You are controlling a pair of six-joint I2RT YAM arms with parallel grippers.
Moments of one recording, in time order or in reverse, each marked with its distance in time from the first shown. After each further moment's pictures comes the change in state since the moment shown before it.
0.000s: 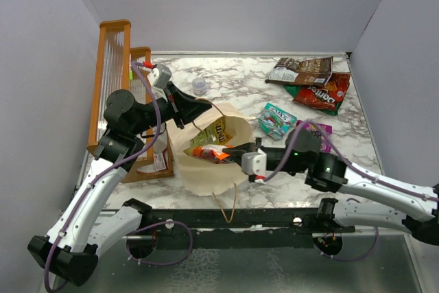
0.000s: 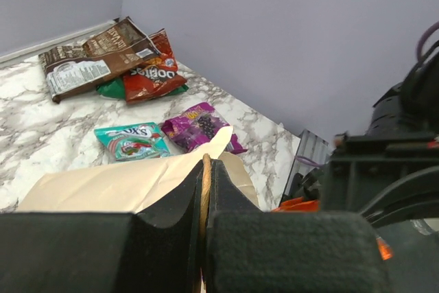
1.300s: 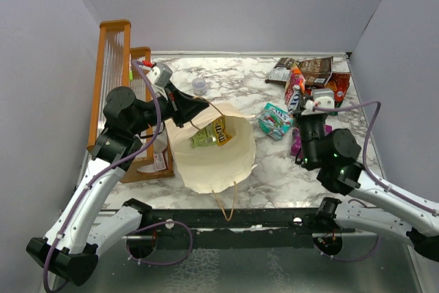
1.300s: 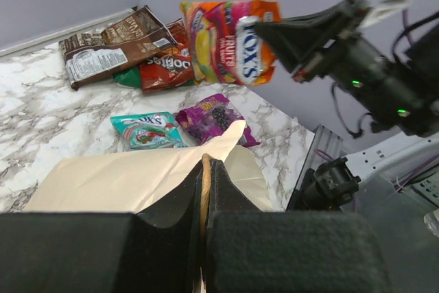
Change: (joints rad) left arm 0.000 0.003 0.050 -0.124 -0.054 0.057; right arm -0.187 -0.081 -0.065 0.386 1.234 0.325
